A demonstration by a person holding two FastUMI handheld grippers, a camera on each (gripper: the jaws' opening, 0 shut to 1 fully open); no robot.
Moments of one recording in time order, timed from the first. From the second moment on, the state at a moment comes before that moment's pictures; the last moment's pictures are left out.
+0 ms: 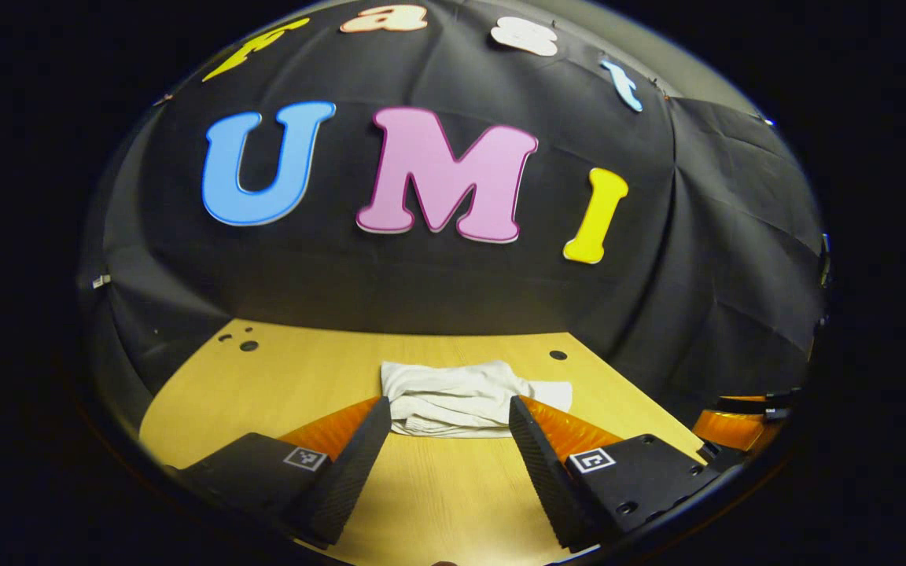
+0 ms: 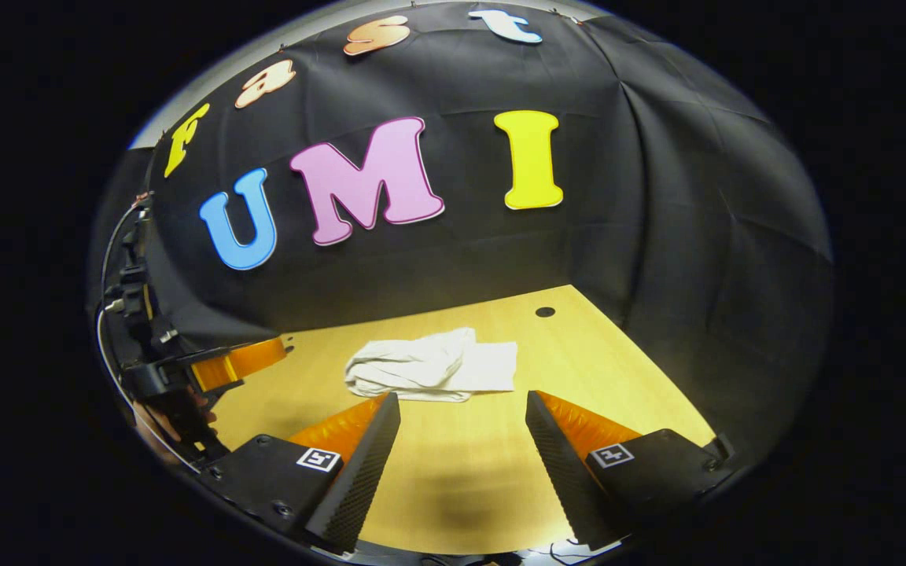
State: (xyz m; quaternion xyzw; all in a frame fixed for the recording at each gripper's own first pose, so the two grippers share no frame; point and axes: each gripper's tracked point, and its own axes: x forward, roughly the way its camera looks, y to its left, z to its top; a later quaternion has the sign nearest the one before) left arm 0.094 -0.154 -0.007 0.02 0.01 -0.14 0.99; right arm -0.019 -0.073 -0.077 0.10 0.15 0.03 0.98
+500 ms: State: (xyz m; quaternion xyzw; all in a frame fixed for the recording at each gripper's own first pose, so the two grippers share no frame) left arm -0.033 -0.058 -0.021 -0.05 0.00 -0.08 1.00; right arm -0.086 -0.006 -0.063 0.09 0.12 0.04 0.99
